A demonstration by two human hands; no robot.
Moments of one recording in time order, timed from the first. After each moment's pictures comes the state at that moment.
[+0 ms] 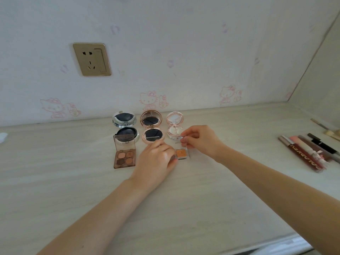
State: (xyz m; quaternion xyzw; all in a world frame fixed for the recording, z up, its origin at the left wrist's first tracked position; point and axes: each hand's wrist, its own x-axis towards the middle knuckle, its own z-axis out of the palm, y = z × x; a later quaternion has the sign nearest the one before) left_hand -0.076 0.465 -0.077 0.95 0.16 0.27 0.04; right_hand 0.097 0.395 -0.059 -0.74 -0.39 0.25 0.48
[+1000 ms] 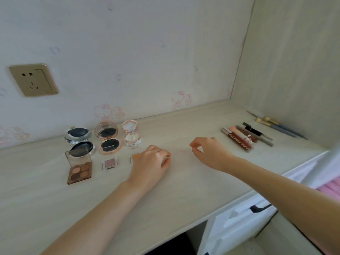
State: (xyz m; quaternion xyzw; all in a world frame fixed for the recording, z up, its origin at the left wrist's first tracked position) left_hand -0.011 0.395 -0.077 0.95 0.12 0.27 0.13; right_hand 0.140 0.241 -0.047 -0.88 -0.43 0.04 0.21
